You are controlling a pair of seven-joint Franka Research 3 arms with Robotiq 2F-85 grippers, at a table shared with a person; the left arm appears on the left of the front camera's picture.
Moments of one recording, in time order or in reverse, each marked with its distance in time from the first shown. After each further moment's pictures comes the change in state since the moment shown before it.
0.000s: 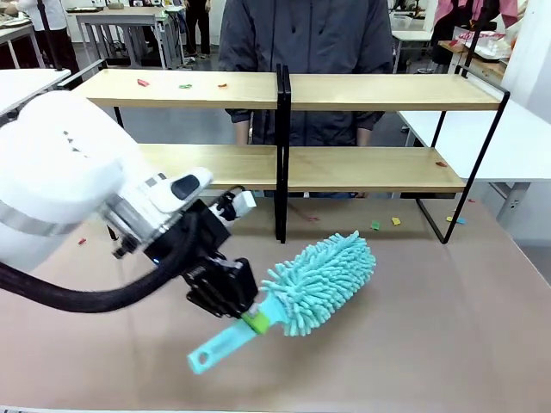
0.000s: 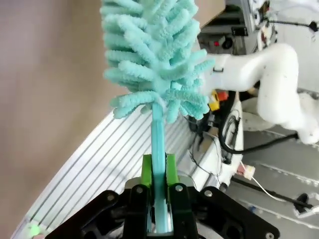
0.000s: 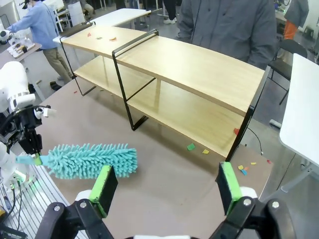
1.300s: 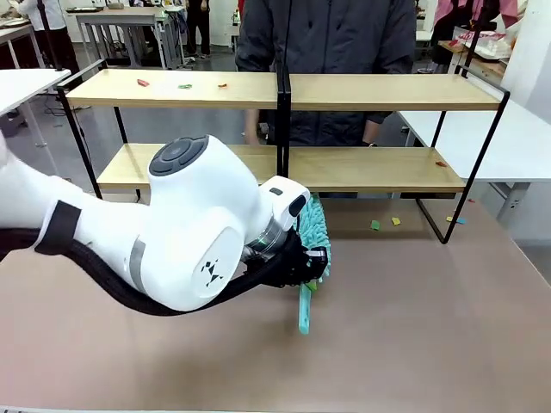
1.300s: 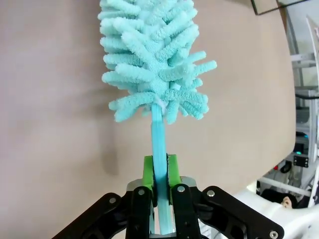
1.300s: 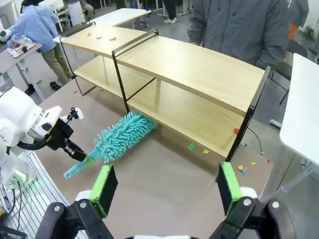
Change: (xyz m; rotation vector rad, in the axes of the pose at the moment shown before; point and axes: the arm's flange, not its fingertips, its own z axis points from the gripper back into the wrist) left arm 0.087 -0.019 -0.090 0.423 -0.485 0.270; right arm 0.000 0.000 0.000 0.000 0.000 0.000
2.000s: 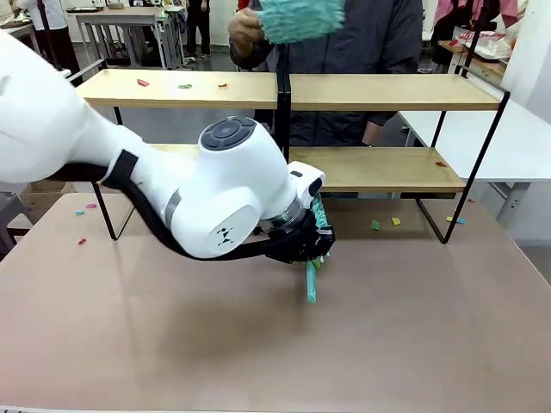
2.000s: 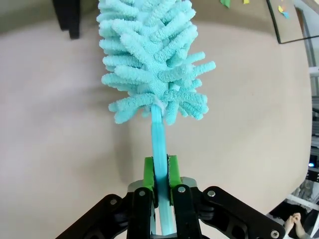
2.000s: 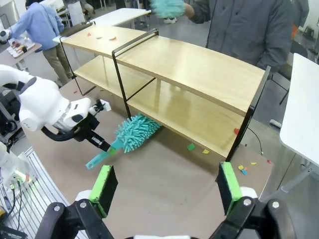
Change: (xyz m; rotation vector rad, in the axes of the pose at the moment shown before) left arm 0.070 -0.010 -0.051 0.088 0.010 0.001; right arm 0.000 0.000 0.000 0.000 0.000 0.000
